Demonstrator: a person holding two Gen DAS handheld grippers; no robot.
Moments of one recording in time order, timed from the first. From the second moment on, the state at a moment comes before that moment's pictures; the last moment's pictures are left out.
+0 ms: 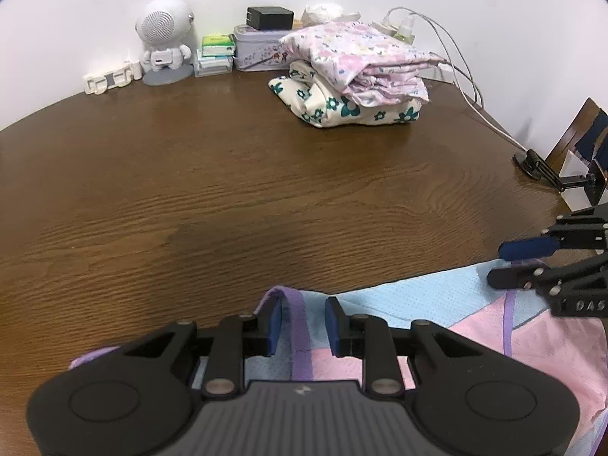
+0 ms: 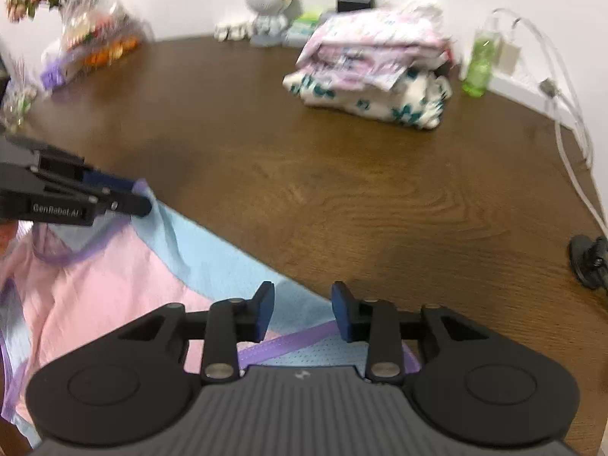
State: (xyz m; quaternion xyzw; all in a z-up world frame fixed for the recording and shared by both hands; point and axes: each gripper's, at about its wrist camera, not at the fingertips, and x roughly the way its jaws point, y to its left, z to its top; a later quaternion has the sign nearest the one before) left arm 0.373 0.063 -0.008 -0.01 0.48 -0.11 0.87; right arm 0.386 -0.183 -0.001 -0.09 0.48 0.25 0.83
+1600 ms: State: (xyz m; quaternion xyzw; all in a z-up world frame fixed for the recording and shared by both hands) left arm 0.123 0.043 -0.003 0.19 0.48 -0.29 0.81; right arm 0.133 -0.205 -0.001 -0.19 0.49 0.35 0.78
